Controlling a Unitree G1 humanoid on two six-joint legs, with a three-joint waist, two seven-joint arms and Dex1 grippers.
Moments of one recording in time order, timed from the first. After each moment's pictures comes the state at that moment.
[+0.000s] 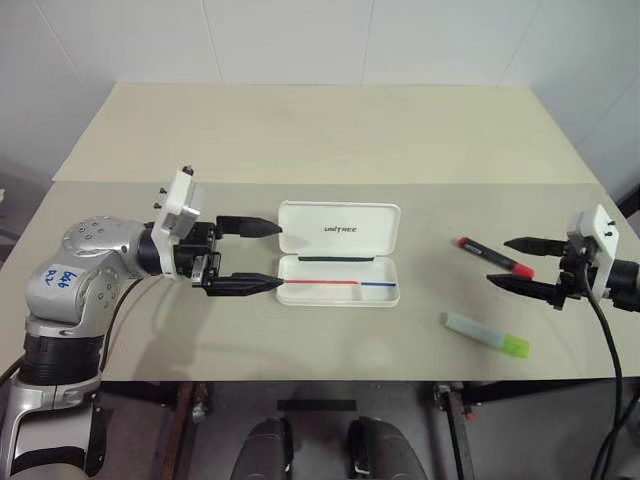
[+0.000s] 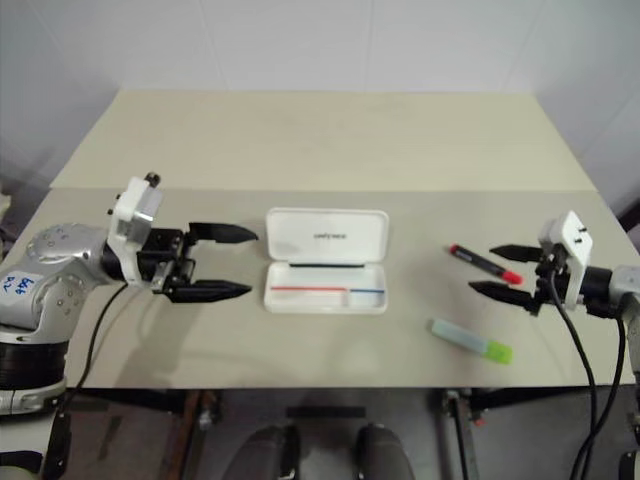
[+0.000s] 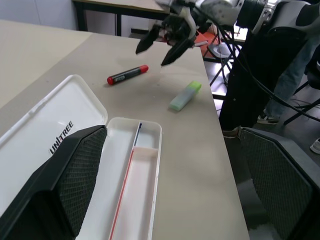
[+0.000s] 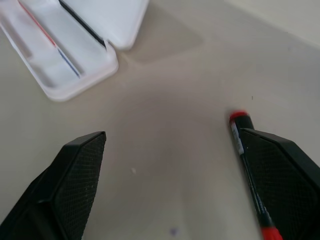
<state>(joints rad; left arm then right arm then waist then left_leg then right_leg) -0.56 0.74 0.11 -0.15 -0.64 0.61 -1.25 -0.40 -0.98 -0.18 0.40 0.39 0.25 1.30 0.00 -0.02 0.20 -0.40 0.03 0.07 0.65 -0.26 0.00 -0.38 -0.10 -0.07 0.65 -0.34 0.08</state>
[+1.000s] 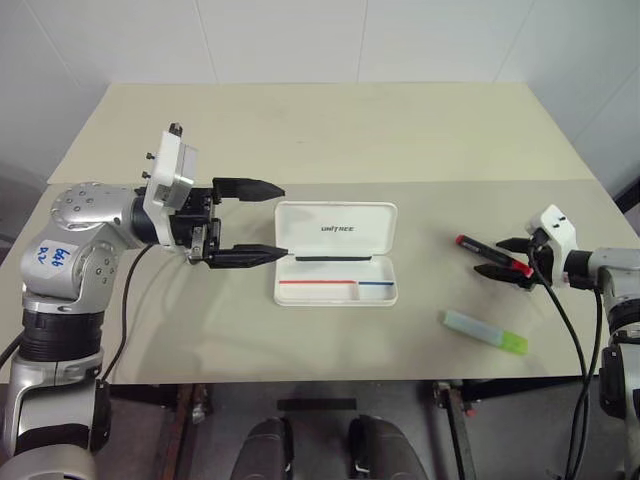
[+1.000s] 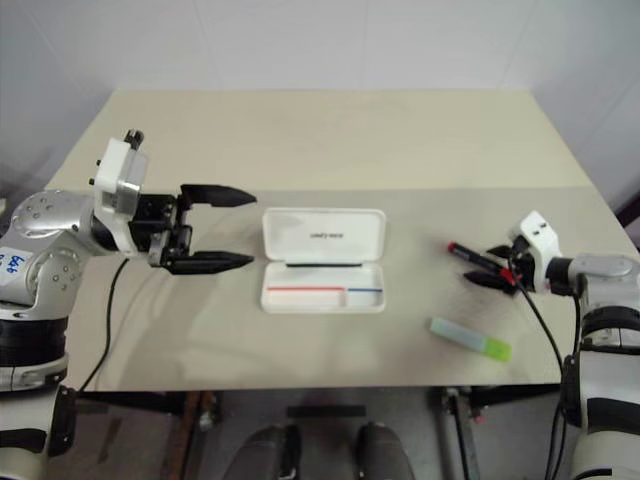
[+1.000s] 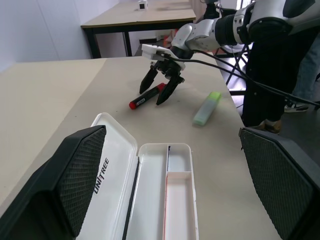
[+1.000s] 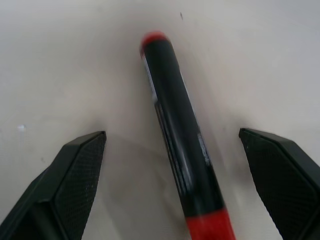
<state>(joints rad) -0.68 0.75 0.10 -0.09 -0.61 0.49 -1.24 -0.89 -0.84 -0.05 1.25 0.03 -0.09 1.22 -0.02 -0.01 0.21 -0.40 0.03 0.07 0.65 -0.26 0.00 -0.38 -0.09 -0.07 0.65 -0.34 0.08</state>
